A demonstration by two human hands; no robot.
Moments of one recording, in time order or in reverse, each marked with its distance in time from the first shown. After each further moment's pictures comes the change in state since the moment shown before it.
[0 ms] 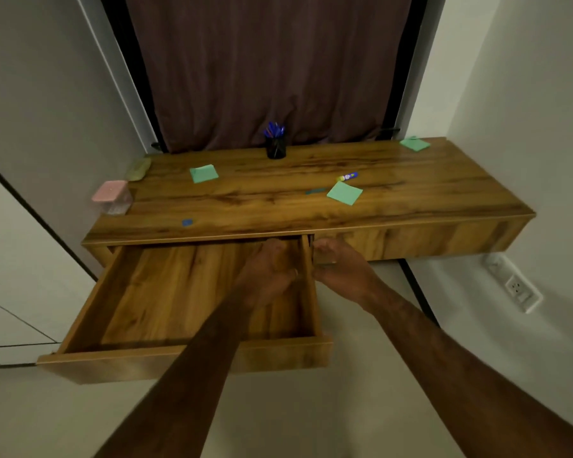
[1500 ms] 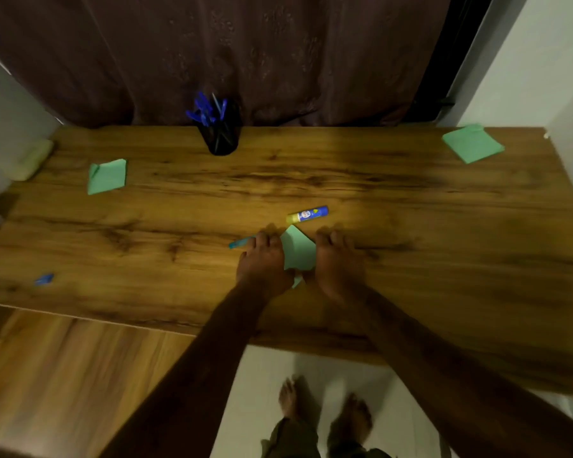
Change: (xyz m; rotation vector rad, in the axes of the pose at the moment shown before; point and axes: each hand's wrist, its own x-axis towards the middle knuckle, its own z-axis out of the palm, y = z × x) left_hand 0.439 0.049 0.209 0.749 -0.035 -0.292; right_hand 0.435 0.208 -0.152 -0.603 -0.169 -0.005
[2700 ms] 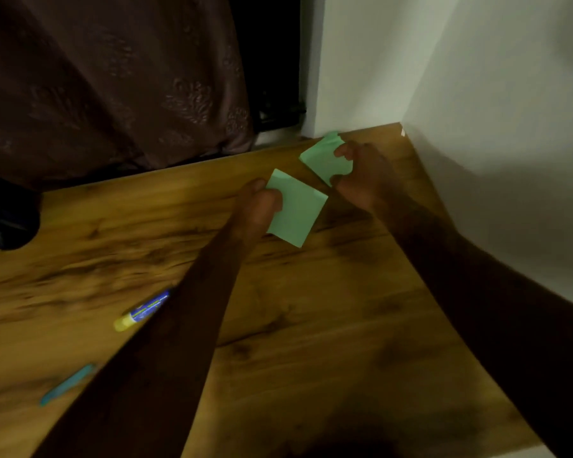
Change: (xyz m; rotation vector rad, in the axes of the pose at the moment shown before) left_hand 0.205 0.285 -0.034 -1.006 -0.291 -0.091; right_hand 0.177 0.289 -0.183 0.341 0.261 0.310
